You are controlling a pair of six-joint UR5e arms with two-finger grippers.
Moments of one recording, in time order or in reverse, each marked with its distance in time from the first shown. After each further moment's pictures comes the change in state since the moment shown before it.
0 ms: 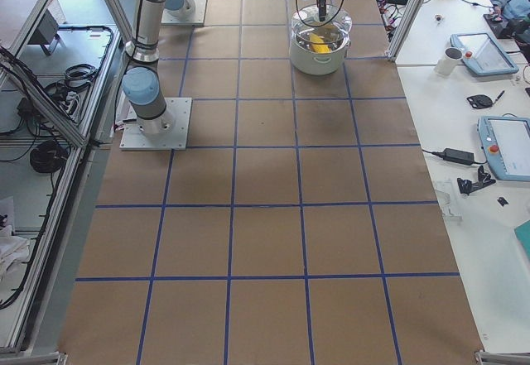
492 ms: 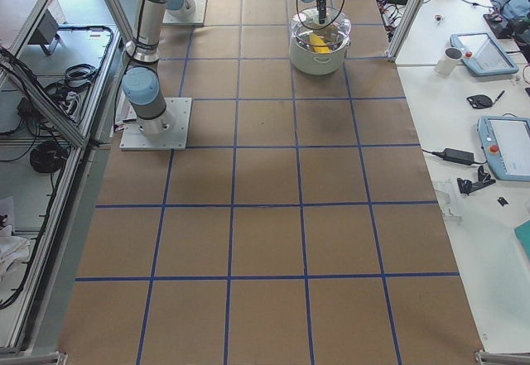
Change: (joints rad) left arm -0.008 0.026 -0.004 -0.053 0.048 -0.085; right arm 0.003 0.030 -0.003 -0.008 0.011 0.006
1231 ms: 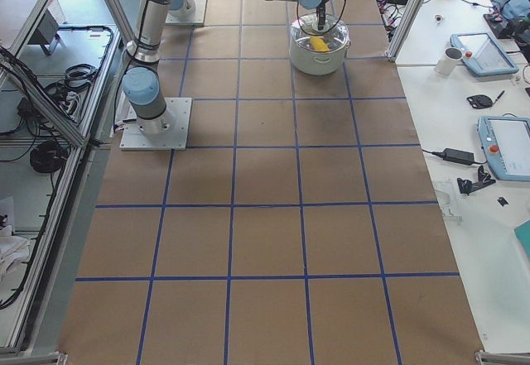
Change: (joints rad) left arm -0.002 0.007 0.001 -0.121 0.001 -0.028; right arm 0.000 0.032 0.006 -0.002 0.002 -0.004
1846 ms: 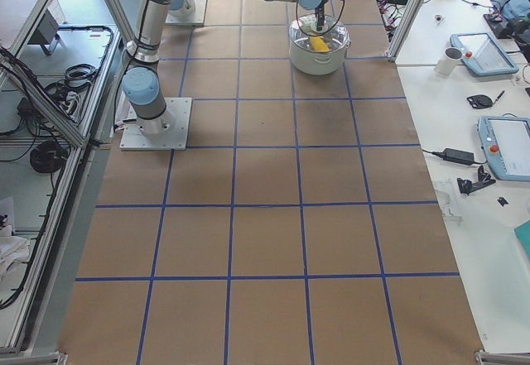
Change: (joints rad) left arm 0.000 -0.012 0.000 -0.002 -0.001 -0.021; right arm 0.011 0.007 0.005 0.000 -0.001 -0.001
